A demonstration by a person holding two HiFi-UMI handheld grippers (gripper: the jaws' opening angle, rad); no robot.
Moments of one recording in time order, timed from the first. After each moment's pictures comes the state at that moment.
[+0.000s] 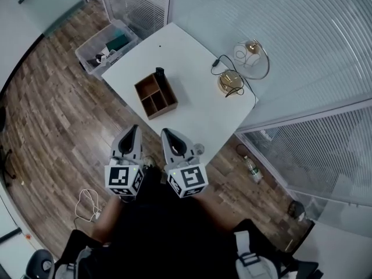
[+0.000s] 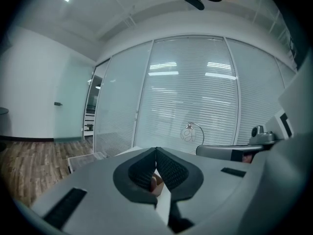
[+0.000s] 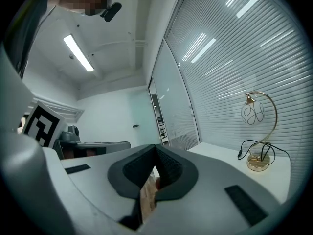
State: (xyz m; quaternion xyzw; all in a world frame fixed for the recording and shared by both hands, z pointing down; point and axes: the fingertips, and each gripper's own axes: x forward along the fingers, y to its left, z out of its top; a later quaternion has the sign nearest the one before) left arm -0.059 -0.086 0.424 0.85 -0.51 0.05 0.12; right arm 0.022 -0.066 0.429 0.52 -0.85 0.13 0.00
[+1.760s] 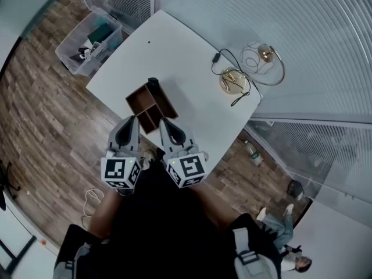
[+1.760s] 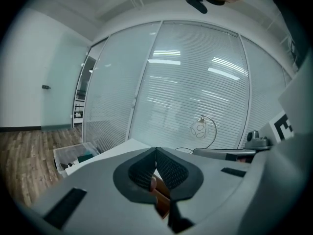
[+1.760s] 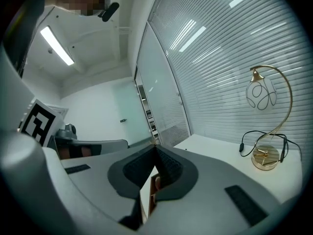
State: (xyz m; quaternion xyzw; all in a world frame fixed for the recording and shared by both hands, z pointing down) left arm -0.045 -0.255 0.480 0.87 -0.46 0.08 0.18; right arm 0.035 -0.232 0.489 0.56 -0.81 0.19 0.03
